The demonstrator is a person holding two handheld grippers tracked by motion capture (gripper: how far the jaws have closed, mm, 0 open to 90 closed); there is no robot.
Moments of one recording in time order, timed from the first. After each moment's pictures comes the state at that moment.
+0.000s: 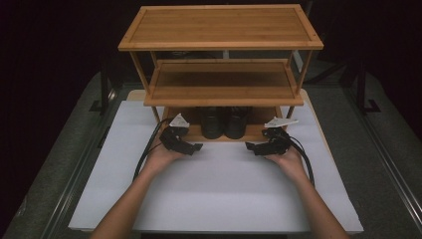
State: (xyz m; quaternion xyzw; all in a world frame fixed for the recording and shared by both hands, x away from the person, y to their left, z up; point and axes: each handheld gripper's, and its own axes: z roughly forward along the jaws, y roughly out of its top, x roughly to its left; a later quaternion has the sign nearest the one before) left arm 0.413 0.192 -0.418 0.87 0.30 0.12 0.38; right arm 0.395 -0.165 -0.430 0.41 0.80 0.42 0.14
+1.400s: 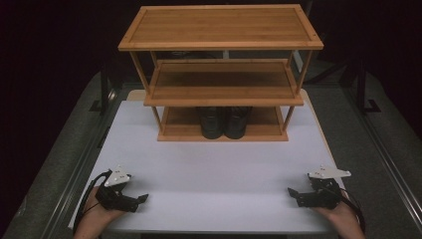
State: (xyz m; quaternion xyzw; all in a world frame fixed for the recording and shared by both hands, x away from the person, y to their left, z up) left arm 0.259 0.337 -0.446 0.86 0.36 0.15 0.33; right arm 0.251 -0.260 -0.455 0.46 0.80 0.33 0.18
